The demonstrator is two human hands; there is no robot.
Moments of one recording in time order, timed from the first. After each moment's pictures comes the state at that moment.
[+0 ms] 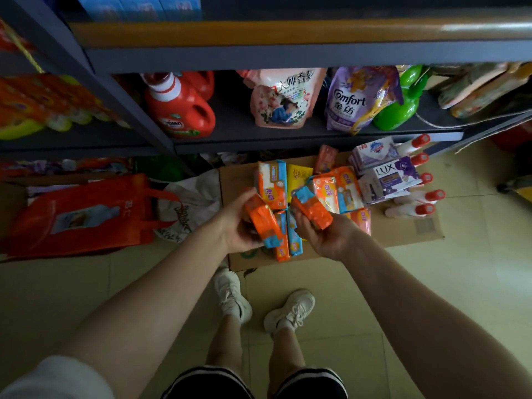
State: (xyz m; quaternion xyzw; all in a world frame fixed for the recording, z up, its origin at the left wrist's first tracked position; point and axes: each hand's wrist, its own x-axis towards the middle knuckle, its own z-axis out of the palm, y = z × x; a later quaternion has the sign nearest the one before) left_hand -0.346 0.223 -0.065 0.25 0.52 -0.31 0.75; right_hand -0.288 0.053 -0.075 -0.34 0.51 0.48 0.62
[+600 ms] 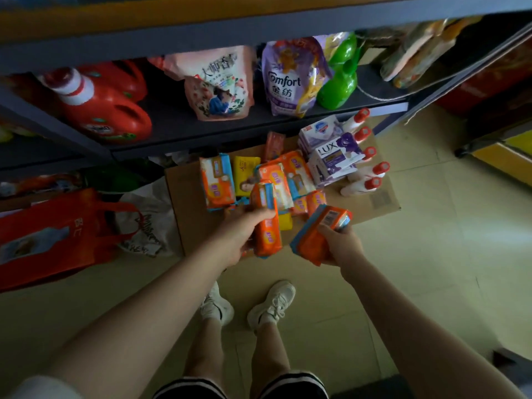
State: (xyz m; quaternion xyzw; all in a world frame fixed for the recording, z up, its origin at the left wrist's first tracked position) left_hand -0.333 0.113 -0.084 0.51 0.42 -0.30 0.69; right_hand -0.318 -0.071 -0.107 -0.74 0.39 0.30 0.46
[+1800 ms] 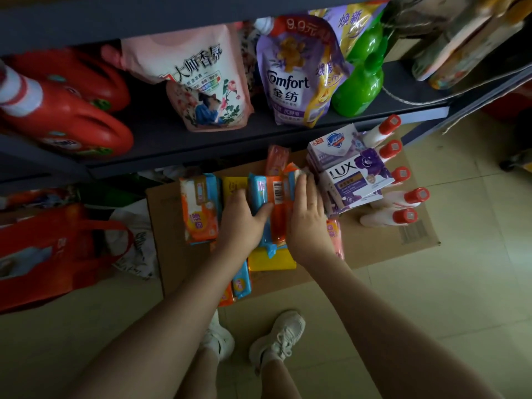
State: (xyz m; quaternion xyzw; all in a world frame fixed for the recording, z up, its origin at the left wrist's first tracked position) left_hand -0.255 0.105 -0.188 0.86 0.30 -0.12 0.40; right_hand -0.240 -0.014 -0.186 -0.94 -0.10 0.21 0.24
